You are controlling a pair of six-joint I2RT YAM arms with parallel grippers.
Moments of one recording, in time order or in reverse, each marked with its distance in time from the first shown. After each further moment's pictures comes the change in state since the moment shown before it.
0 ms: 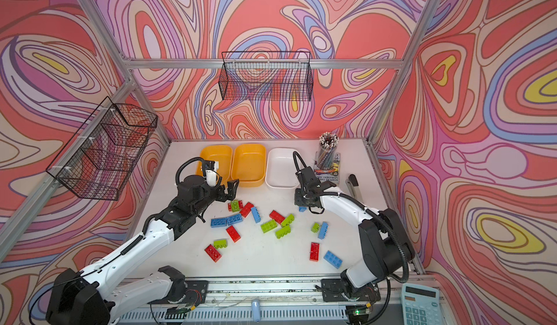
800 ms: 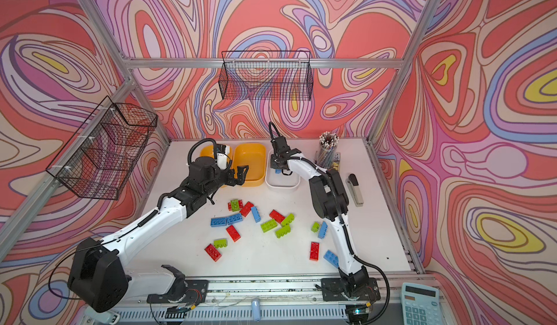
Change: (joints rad) left arm 0.000 0.232 0.224 -0.001 0.052 0.016; right arm -0.006 0.818 0.921 0.039 0.034 -0.071
